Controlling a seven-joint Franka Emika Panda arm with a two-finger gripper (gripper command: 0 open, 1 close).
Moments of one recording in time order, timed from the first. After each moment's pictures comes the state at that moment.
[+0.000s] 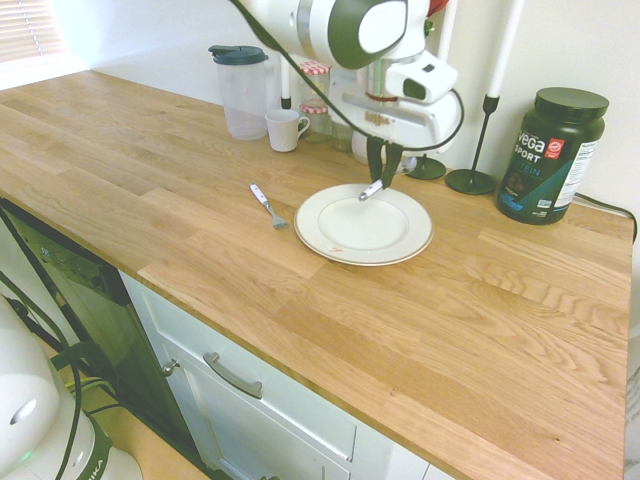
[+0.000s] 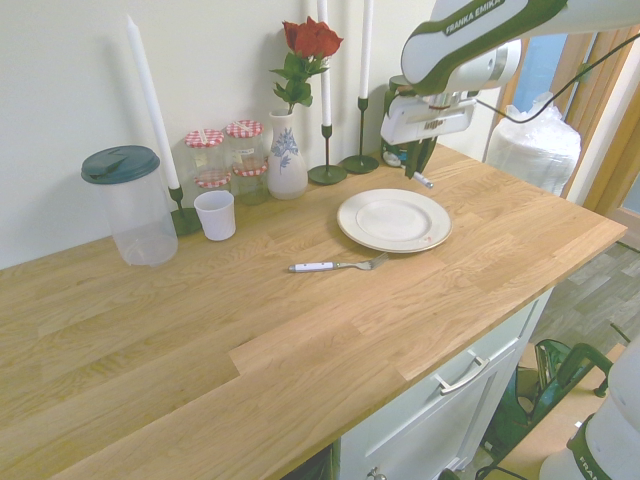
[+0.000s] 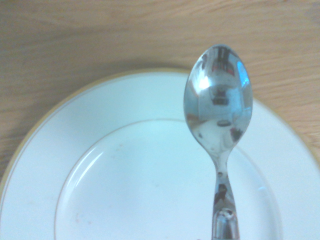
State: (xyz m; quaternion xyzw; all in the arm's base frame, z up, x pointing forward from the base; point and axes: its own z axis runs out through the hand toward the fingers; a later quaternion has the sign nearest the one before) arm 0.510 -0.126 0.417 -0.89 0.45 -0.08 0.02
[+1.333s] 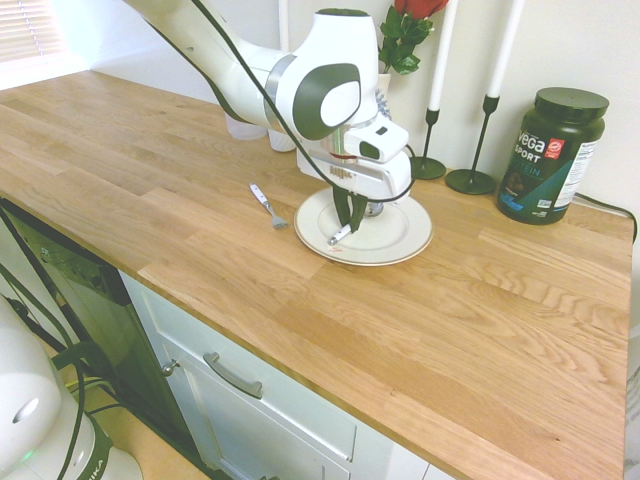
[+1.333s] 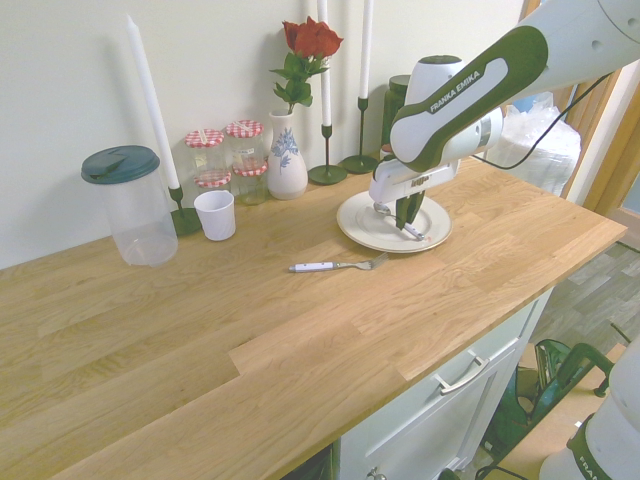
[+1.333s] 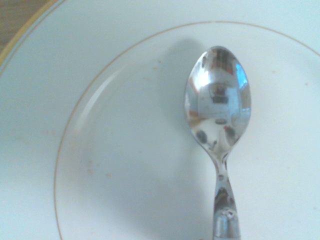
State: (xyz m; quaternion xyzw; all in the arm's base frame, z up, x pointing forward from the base) arm 0.493 -0.101 0.350 -0.89 0.44 -0.08 0.00
